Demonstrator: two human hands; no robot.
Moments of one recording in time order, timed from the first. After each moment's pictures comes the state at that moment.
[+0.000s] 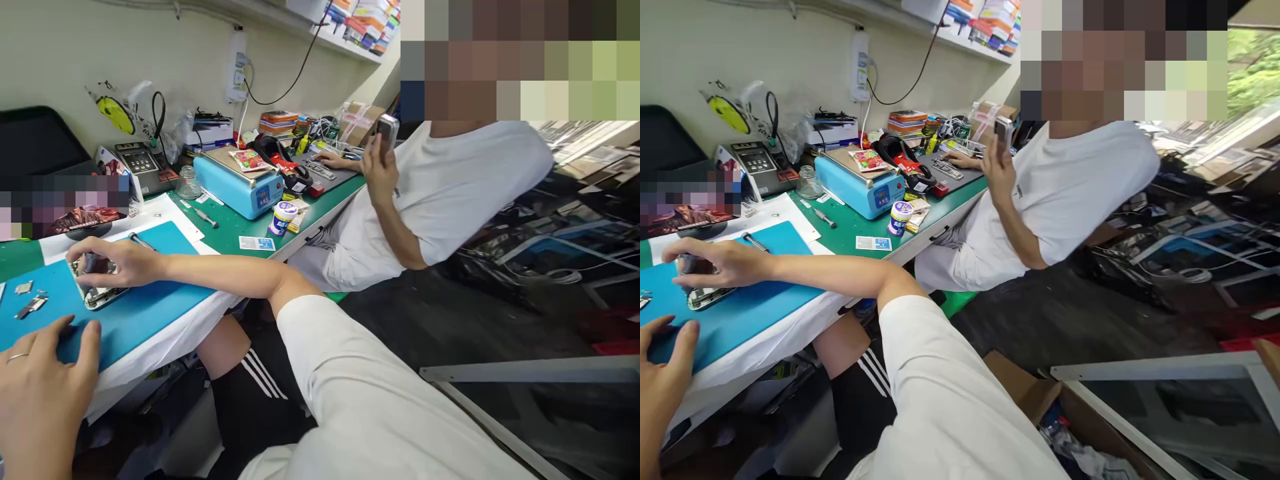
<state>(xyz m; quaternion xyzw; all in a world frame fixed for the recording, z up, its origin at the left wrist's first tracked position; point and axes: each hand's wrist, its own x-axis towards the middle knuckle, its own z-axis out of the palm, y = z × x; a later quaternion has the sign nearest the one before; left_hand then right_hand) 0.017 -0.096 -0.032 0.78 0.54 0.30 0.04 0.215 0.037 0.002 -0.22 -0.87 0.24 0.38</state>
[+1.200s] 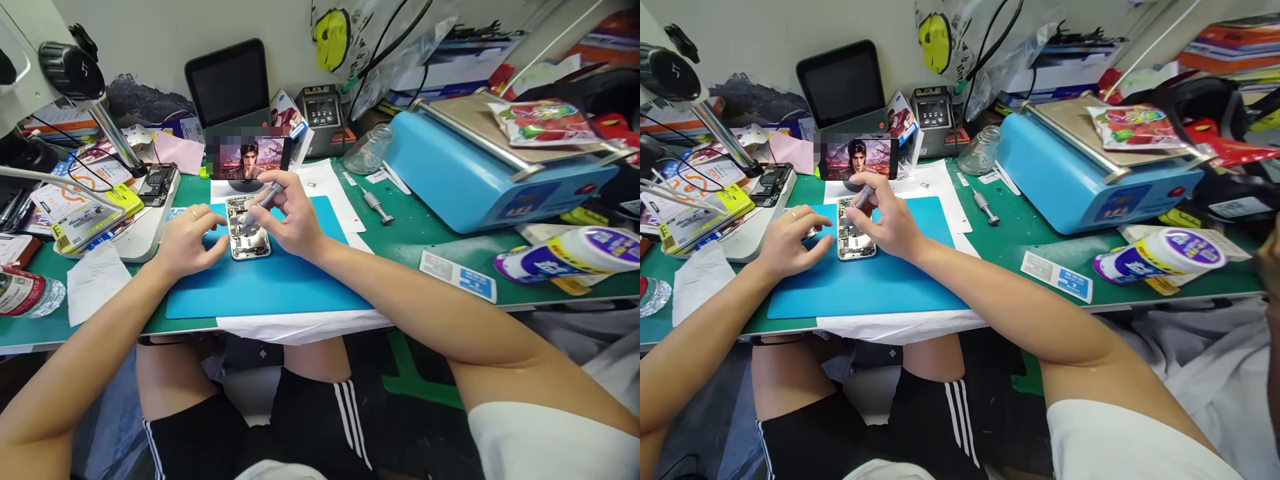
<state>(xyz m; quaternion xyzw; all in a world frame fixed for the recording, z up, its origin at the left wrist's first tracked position) -0.008 -0.010 -0.001 0.87 0.40 0.29 -0.05 0.216 0.023 -0.028 -0.23 -0.75 0.28 0.56</state>
